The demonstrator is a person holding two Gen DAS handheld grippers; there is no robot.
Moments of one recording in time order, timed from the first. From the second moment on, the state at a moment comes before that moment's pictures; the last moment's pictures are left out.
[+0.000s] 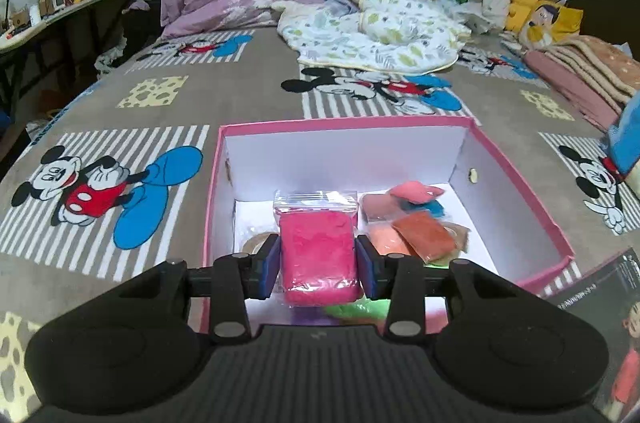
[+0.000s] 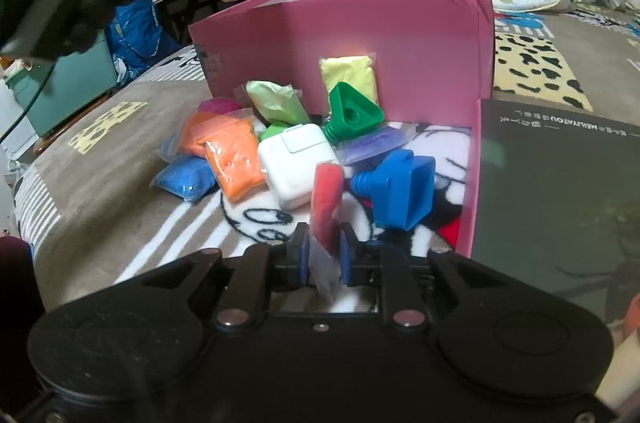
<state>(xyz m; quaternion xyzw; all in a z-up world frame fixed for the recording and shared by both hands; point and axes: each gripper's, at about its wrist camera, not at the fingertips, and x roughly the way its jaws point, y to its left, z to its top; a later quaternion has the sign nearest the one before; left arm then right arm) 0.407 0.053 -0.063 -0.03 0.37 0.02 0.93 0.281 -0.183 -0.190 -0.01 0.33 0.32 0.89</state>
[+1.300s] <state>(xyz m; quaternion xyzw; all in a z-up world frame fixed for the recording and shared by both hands) 0.429 0.021 -0.069 0.06 0.41 0.06 0.91 0.283 -0.184 -0.192 0.00 0.33 0.33 0.89</state>
